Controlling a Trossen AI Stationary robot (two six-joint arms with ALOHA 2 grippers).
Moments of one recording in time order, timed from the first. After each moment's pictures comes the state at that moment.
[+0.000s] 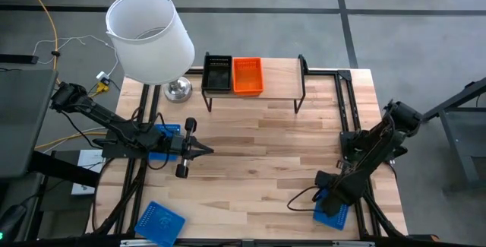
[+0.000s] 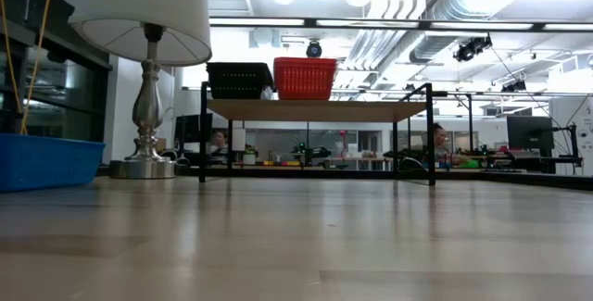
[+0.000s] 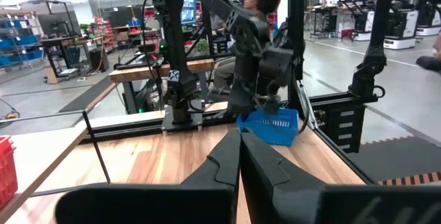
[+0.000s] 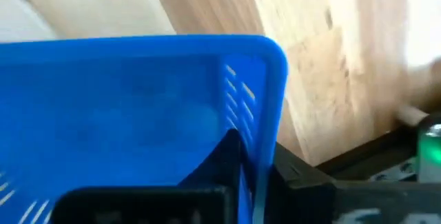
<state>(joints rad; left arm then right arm) -0.31 0.95 0.45 0.50 -0.32 0.11 0.91 1.58 0.91 -1.08 -0.07 1.29</state>
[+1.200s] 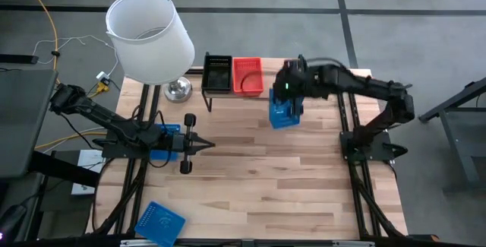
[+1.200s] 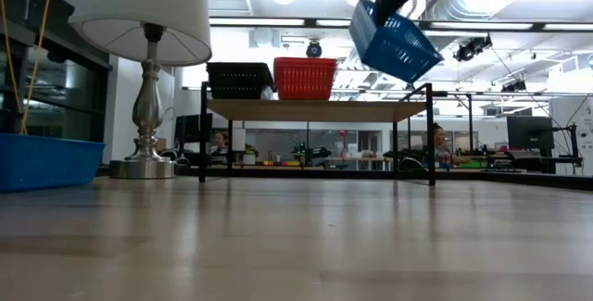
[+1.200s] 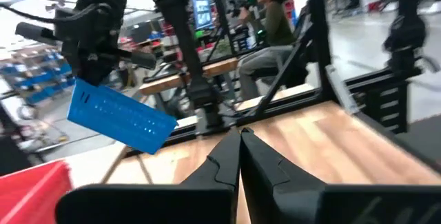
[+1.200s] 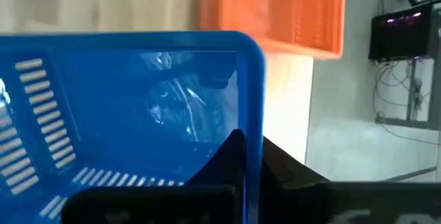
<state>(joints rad) -0.25 0.95 0.45 0.51 -0.33 0.29 -0.18 1.53 1.67 -1.20 0.42 -0.48</state>
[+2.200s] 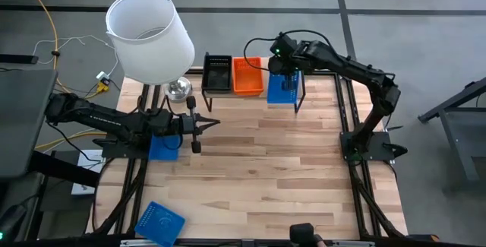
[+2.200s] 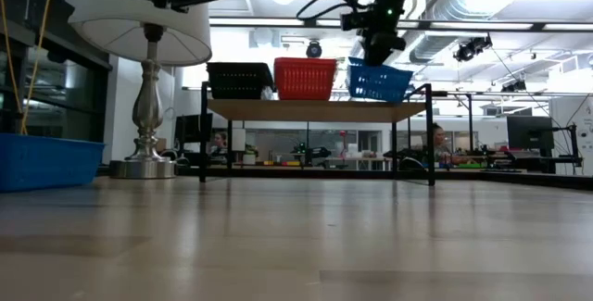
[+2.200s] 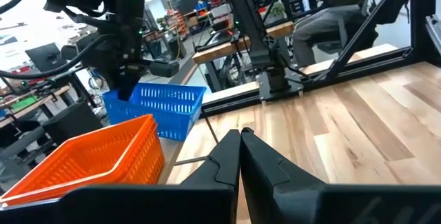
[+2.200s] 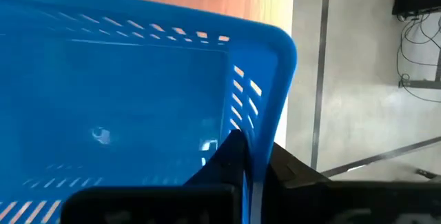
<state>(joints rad) 0.00 0.95 0.45 0.44 -0.29 0.35 -0.53 1.70 1.67 -1.03 0.30 -0.69</state>
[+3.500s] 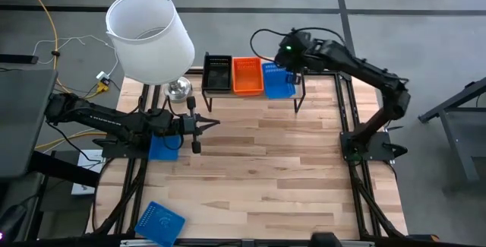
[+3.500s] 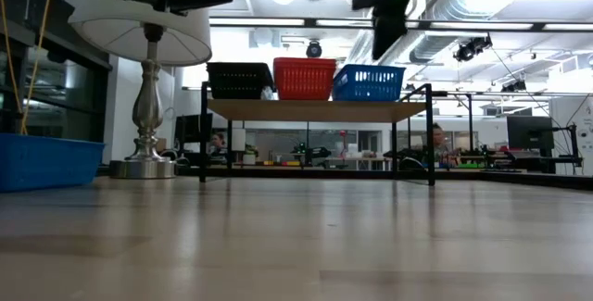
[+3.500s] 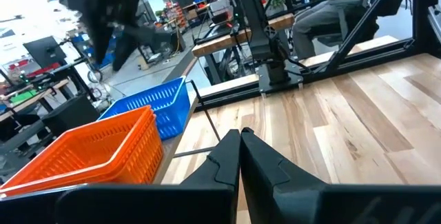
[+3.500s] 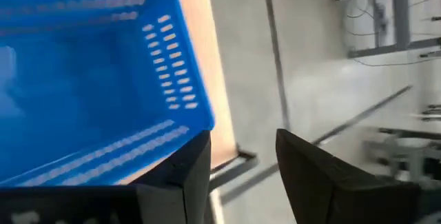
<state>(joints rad) 0.00 0.95 0.45 0.42 -0.30 0.34 -0.52 1.59 1.67 -1.03 0.45 -0.56</state>
